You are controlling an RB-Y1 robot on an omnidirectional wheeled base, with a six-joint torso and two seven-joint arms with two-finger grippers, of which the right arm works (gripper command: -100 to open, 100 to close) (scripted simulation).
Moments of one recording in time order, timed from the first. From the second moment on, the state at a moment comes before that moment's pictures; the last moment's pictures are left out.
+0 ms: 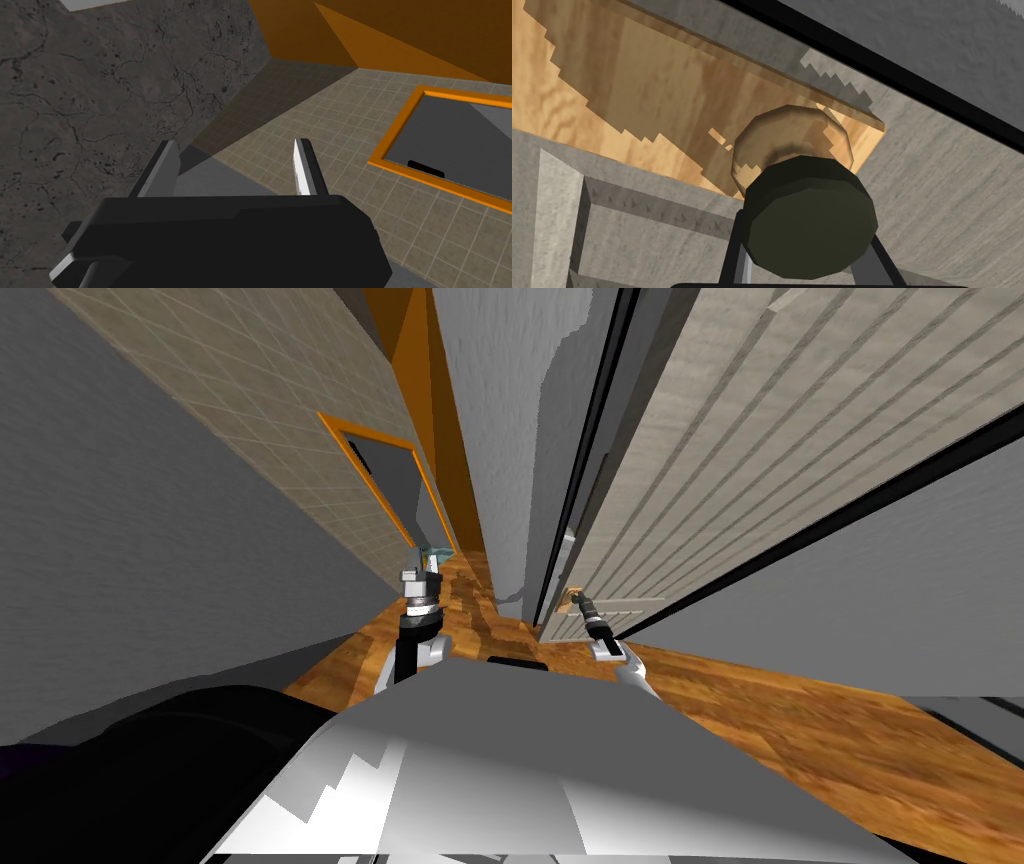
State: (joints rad) arm -0.04 -0.40 0.09 -1.14 -0.05 -0.56 0.09
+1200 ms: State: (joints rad) arm 0.00 -0.40 0.08 -1.17 -0.32 -0.52 -0.19
